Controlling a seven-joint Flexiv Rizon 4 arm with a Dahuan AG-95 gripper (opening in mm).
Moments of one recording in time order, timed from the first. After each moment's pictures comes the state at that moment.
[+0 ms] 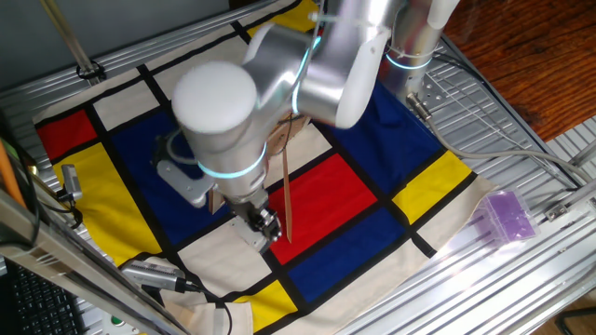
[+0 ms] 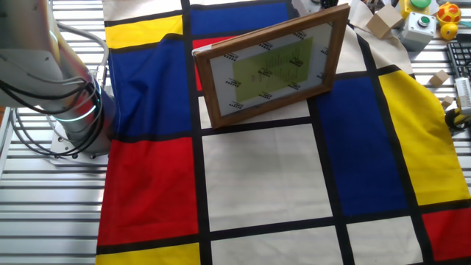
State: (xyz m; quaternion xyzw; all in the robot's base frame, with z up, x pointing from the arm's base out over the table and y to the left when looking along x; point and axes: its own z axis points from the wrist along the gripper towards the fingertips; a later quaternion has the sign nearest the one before) arm 0.560 0.251 0.157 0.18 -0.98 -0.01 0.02
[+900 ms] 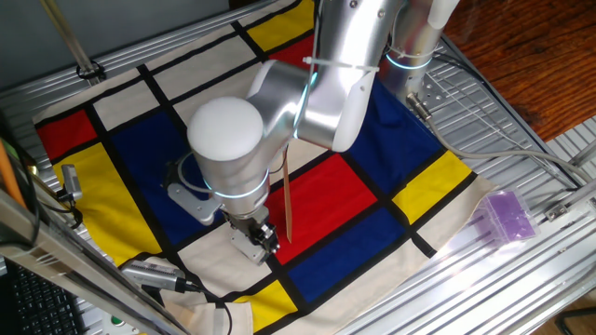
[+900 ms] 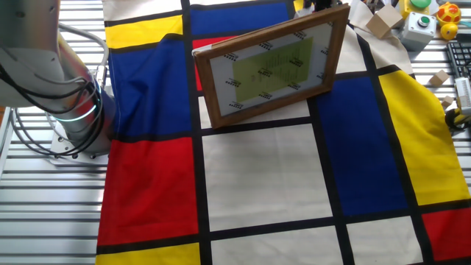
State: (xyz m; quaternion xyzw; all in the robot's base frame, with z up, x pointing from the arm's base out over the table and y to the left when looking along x) arm 0.564 0.252 0.099 0.21 -0.98 -0.01 0.00
